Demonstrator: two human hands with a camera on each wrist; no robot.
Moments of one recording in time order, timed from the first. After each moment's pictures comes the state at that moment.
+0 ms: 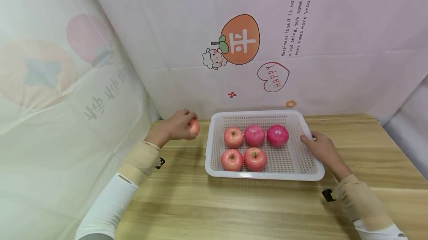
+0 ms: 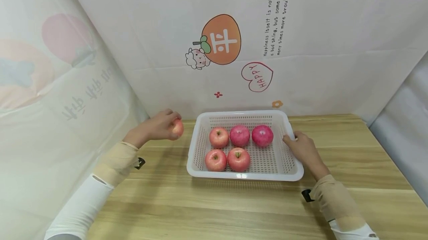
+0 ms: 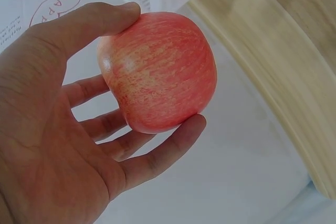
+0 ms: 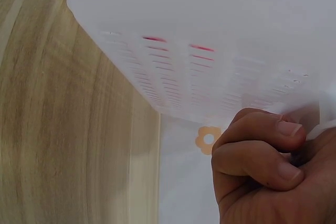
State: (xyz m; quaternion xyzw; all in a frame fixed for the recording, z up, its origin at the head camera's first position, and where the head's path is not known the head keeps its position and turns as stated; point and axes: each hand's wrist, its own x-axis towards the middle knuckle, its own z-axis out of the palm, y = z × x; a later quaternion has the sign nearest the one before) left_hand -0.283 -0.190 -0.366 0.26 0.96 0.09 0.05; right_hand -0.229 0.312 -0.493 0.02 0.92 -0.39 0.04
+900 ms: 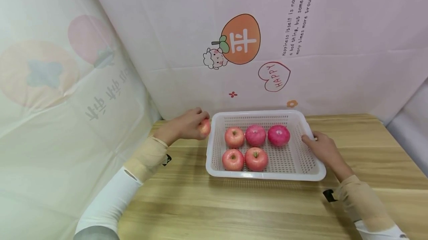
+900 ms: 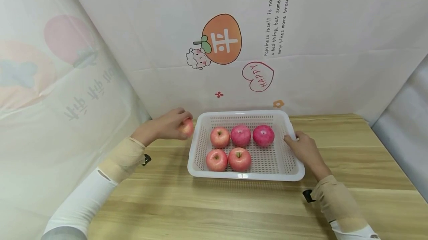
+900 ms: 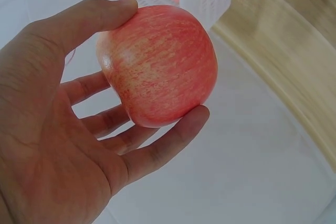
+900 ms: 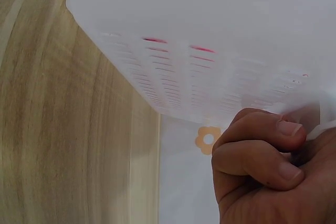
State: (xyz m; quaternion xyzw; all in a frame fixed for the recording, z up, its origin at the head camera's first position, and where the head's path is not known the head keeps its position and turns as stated) left_hand -0.280 -0.156 -0.353 0.33 0.94 0.06 0.05; right_hand -0.231 0.312 -0.497 0.02 0.92 -0.40 0.04
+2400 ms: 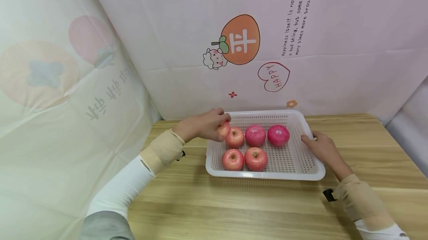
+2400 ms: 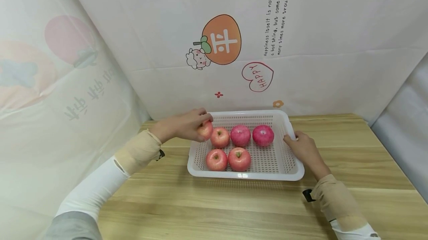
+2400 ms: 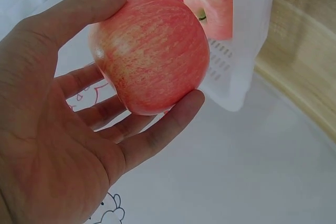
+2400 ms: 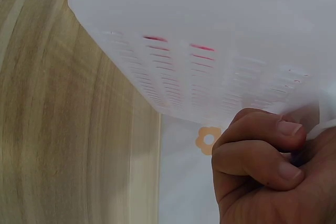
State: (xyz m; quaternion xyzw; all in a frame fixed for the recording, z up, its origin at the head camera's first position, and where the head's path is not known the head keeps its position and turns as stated) left_hand -0.276 -0.097 -0.342 0.39 0.92 0.01 0.10; right_hand -0.230 0.312 -0.496 0.01 0.92 -0.39 0.04
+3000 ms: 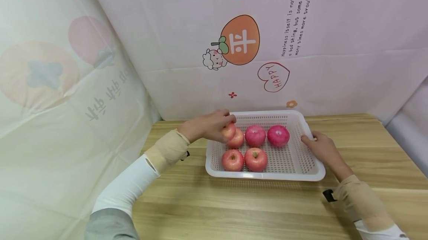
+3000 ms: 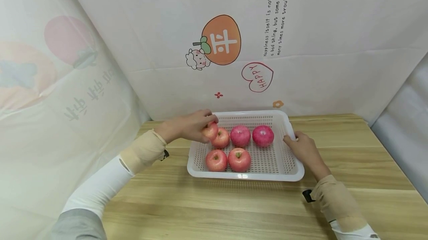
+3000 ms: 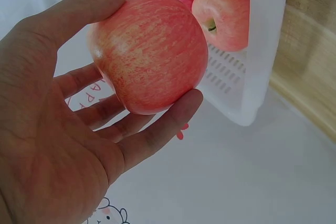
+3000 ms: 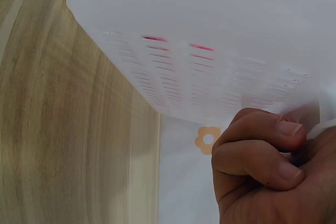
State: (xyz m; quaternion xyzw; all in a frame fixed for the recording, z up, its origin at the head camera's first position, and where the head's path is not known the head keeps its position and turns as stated) left_hand -0.279 -0.082 -0.346 0.40 0.91 0.02 0.11; right_hand -0.231 0.313 -0.495 0.02 0.92 -0.39 0.05
